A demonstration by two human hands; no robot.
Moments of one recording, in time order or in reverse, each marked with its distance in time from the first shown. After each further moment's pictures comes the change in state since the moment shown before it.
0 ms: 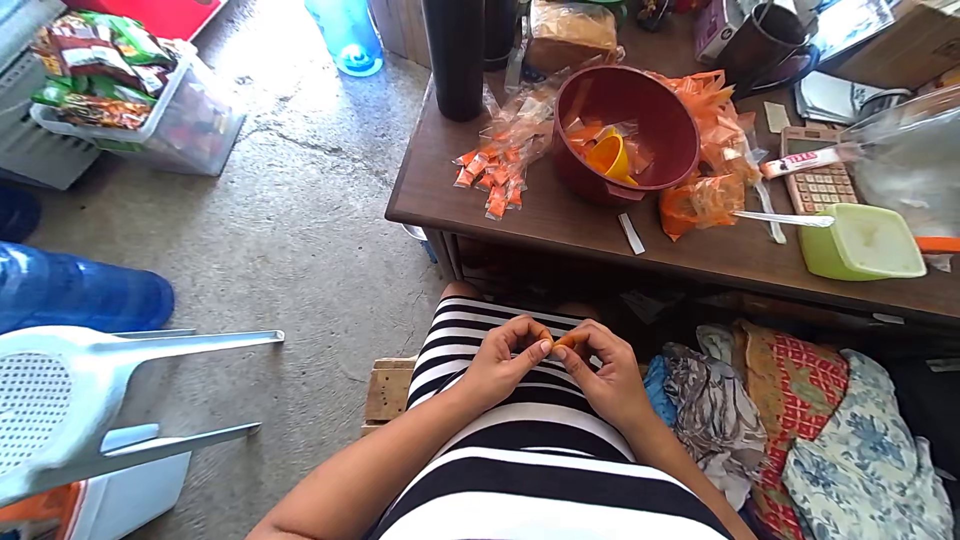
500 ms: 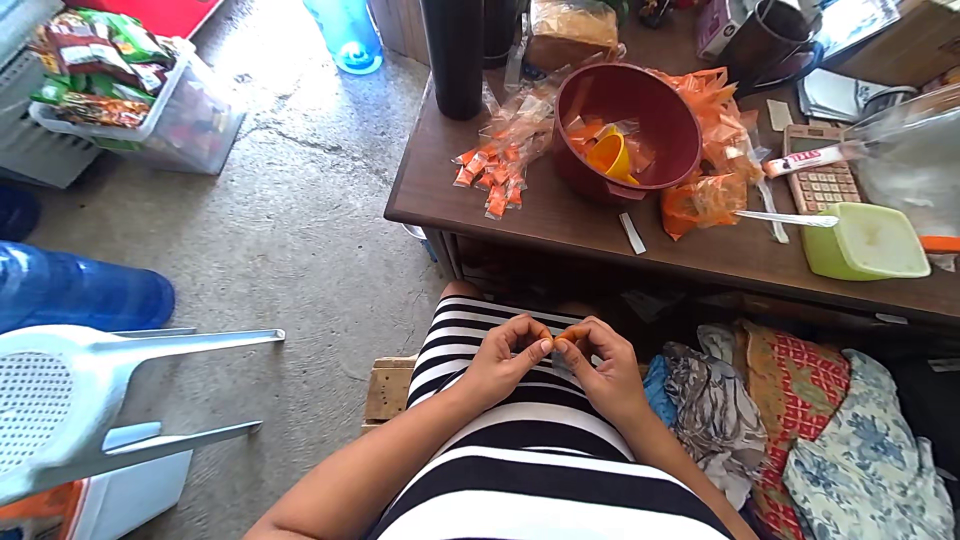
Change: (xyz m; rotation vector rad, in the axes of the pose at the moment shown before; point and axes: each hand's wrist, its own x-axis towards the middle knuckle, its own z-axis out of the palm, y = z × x) left_hand 0.001 -0.001 0.000 0.006 0.010 -0.015; right_hand 0.001 0.004 0.002 -0.024 0.038 0.030
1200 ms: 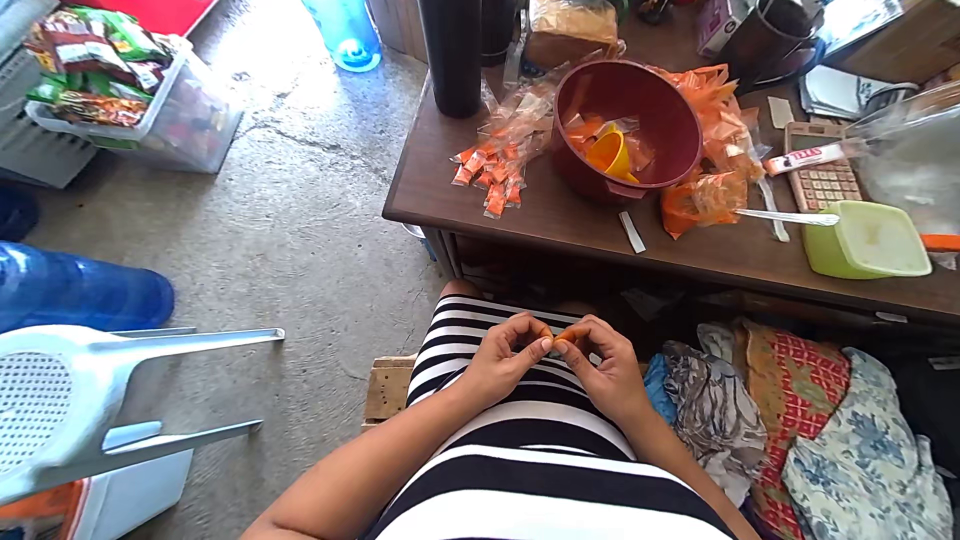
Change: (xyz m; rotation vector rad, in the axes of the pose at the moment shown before) left_hand 0.003 -0.001 0.000 0.012 -0.006 0.021; right_hand 0.003 0.002 -0.002 0.037 -0.018 -0.018
